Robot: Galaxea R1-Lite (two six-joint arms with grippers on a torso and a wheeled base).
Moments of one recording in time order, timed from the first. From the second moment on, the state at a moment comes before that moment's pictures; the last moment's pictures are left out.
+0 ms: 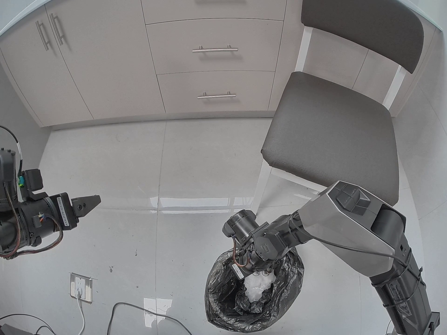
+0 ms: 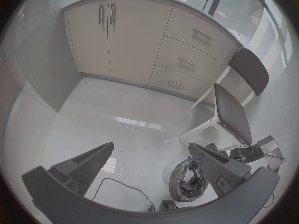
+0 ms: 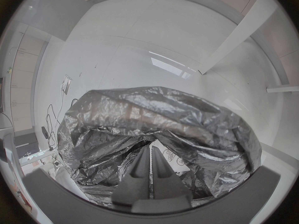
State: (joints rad) left arm -0.22 1.22 -0.60 -0.13 0.05 -0.34; right arm 0.71 2.59 -1.57 0.16 -0.14 0.13
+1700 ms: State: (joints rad) left arm -0.21 1.28 -0.57 -0.16 -0.03 -0.34; right arm 0.72 2.57 -1.50 0.13 -0.16 0.10
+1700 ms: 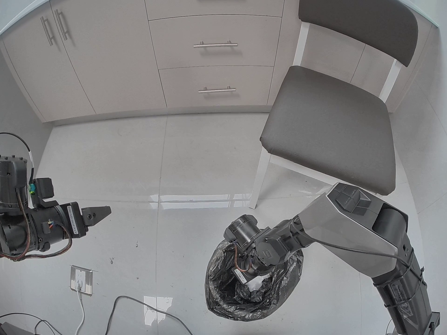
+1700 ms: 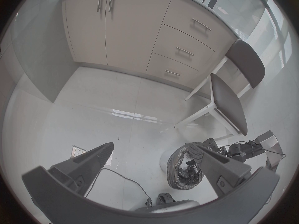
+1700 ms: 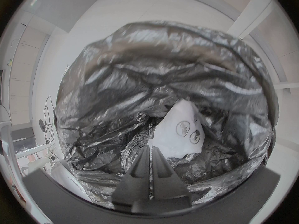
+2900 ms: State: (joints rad) left arm -0.21 1.30 -0.53 -0.24 -0.03 -0.33; right arm 0.68 2.60 -1.51 -0.06 -0.15 0.09
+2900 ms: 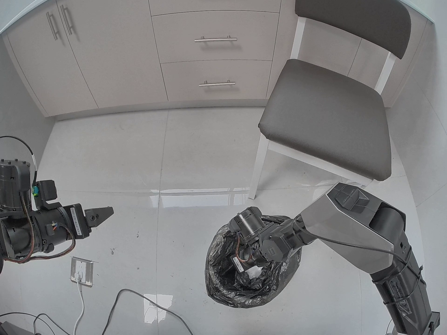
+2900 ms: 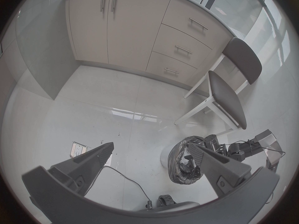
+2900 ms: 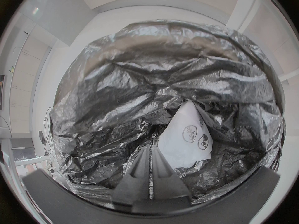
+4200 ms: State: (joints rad) left arm -0.21 1.36 -0.52 -0.33 -0.03 -0.34; right arm 0.54 2.68 -1.76 0.21 -0.13 0.01
